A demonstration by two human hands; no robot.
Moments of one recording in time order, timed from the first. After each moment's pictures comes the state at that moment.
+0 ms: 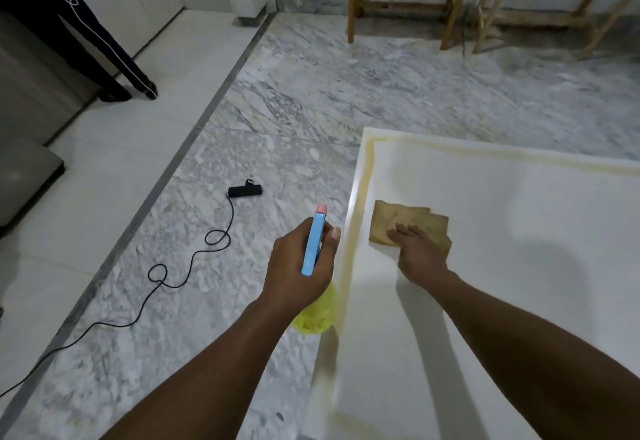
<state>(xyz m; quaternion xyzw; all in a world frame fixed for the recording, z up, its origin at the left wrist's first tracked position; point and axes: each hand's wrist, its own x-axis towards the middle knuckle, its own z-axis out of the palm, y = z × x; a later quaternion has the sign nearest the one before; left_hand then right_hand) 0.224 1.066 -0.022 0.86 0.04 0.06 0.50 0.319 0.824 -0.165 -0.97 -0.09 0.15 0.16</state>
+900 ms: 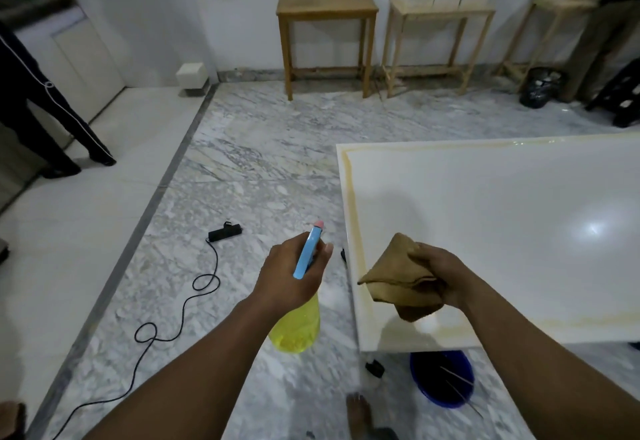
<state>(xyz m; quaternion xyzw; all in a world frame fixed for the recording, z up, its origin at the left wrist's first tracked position) 0.084 1.192 0.030 0.87 -0.11 -0.02 0.48 0.069 0.895 0.003 -0.61 0.24 0.19 0.73</state>
